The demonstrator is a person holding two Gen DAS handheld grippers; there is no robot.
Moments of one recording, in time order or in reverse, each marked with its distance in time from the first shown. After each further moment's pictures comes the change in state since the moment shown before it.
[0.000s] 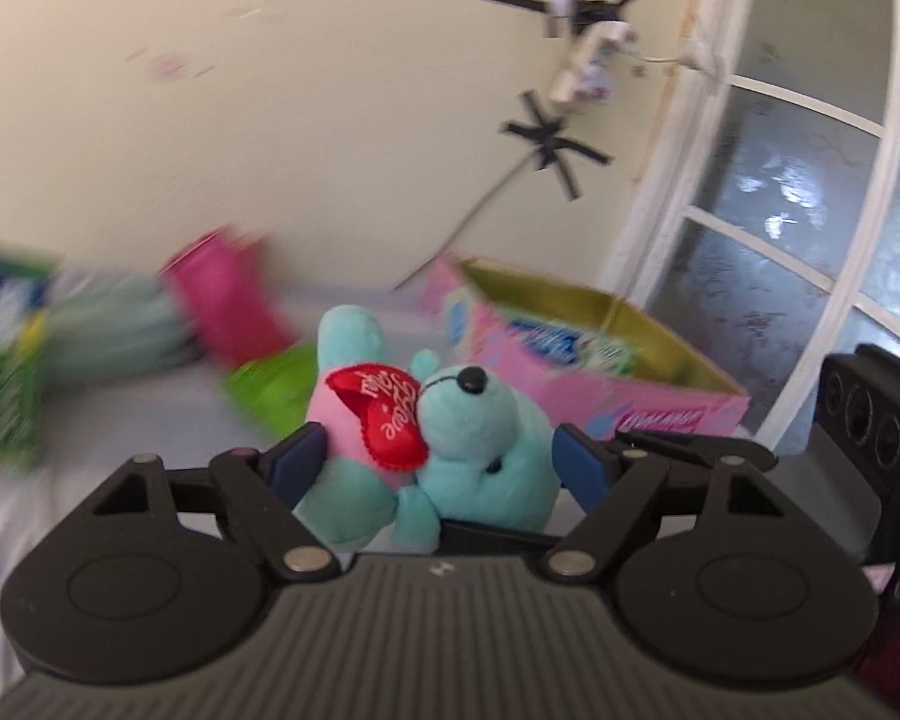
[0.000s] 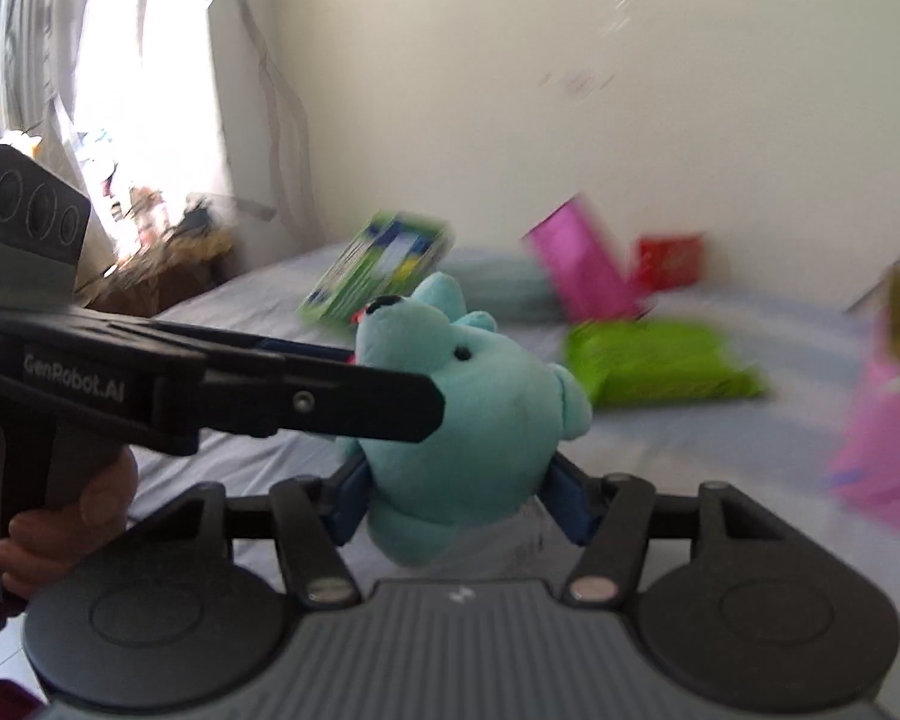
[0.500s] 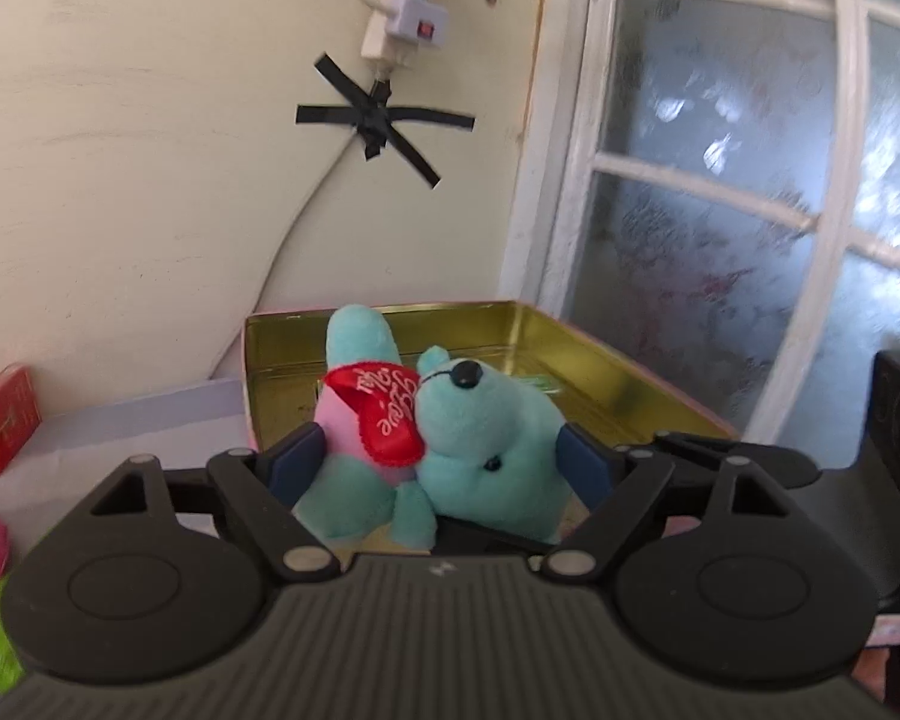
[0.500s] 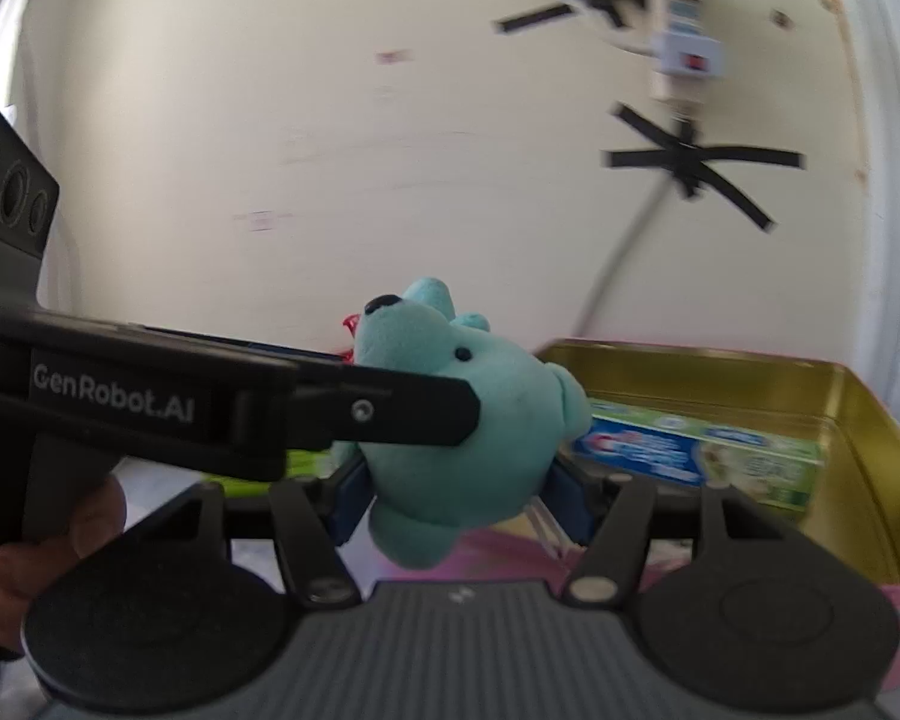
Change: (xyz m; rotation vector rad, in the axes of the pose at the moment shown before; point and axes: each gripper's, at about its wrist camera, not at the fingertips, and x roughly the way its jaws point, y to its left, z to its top) left arm 0.163 -0.109 0.044 0.226 0.040 -0.081; right arm -0.063 -0.152 0.007 0.155 -0.157 -0.372
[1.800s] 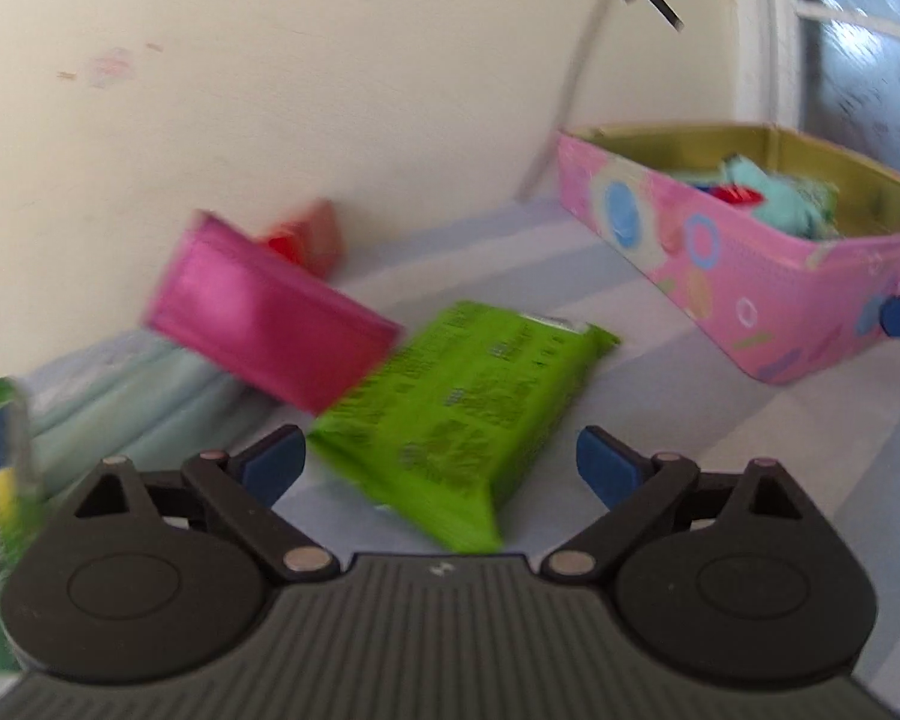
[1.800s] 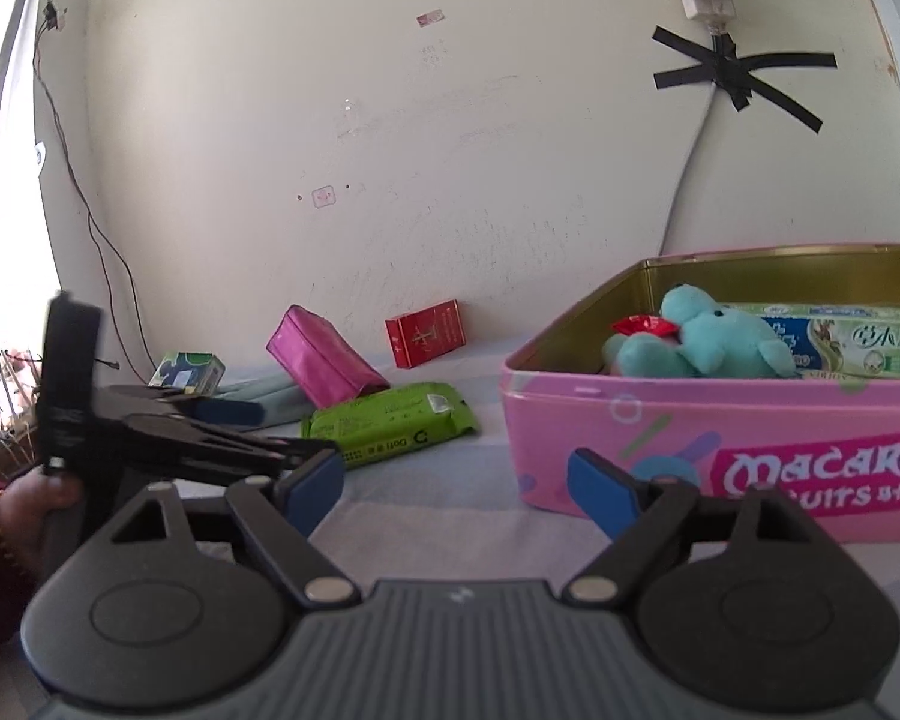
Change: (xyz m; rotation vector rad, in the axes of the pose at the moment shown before) left arm -0.049 0.126 -0.075 0.084 0.228 0.348; right arm 0.004 0.046 -0.045 0.129 0.027 0.190
